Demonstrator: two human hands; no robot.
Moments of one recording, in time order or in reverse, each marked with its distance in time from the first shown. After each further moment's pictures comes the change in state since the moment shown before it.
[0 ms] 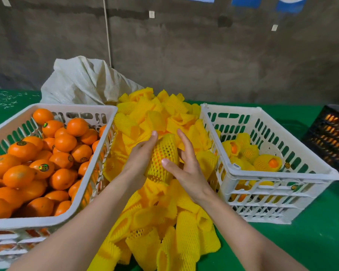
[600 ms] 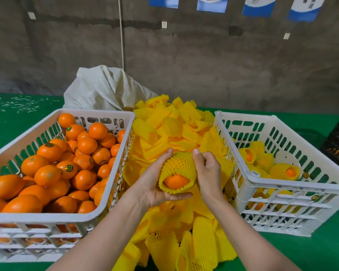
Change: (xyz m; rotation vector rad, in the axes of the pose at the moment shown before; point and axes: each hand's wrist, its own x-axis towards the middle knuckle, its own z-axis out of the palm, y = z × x) left_hand -0.010 -0.016 -0.024 -0.300 -0.225 -0.405; right_hand 0.015 0.007 0.017 -0.158 0.461 -0.006
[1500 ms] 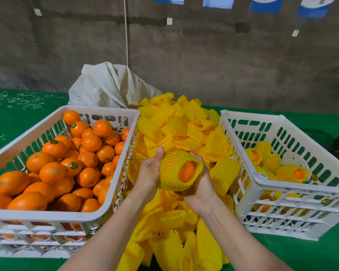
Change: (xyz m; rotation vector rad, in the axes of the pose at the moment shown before) left_hand 0.022 -0.003 -0.026 0.289 0.258 0.630; right_hand -0.009 -0.011 0.029 0.704 -0.255 0.838
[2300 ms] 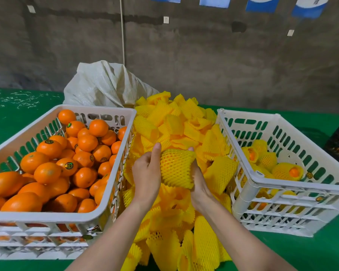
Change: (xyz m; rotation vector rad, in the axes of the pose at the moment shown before) left_hand -0.017 0.004 0.008 0.223 0.258 0.411; right_hand -0.006 -0.004 0.003 -0.419 0.018 -0.200
